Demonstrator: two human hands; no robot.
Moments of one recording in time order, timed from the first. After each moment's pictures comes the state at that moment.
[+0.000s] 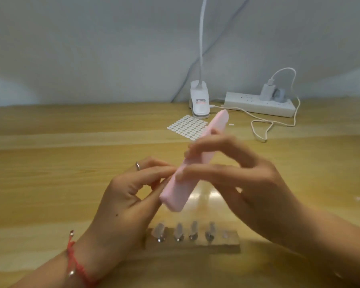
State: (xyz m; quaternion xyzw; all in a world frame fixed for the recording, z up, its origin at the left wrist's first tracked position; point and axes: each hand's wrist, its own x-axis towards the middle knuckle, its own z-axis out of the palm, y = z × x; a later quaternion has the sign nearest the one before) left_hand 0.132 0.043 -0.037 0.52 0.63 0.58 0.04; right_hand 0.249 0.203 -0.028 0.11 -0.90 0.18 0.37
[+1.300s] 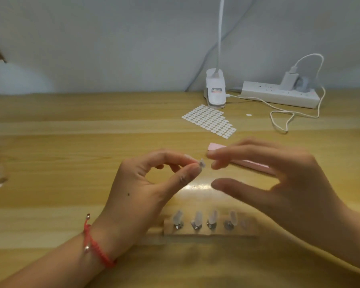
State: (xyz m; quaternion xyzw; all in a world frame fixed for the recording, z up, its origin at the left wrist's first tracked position) left_hand 0.129 0.037 -0.039 0.45 0.67 0.60 0.06; right_hand 0.259 0.196 -0.022 0.07 -0.89 0.31 0.34
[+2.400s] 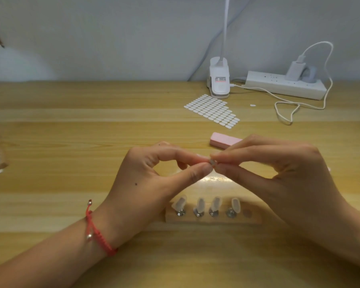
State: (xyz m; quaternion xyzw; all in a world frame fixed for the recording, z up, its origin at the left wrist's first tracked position) left_hand 0.135 0.037 -0.035 0.46 0.66 0.58 0.08; right_hand 0.257 0.188 -0.033 0.03 -0.86 0.36 0.36
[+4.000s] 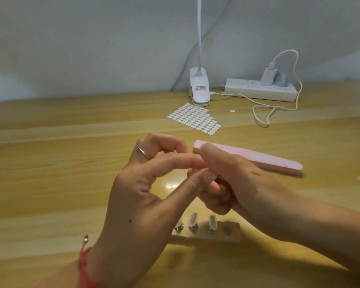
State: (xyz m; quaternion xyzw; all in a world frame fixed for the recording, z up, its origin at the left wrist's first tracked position) left_hand 0.166 0.043 -0.022 0.53 0.63 0.57 0.03; right_hand 0.253 0.171 -0.018 0.01 -0.68 0.73 0.02
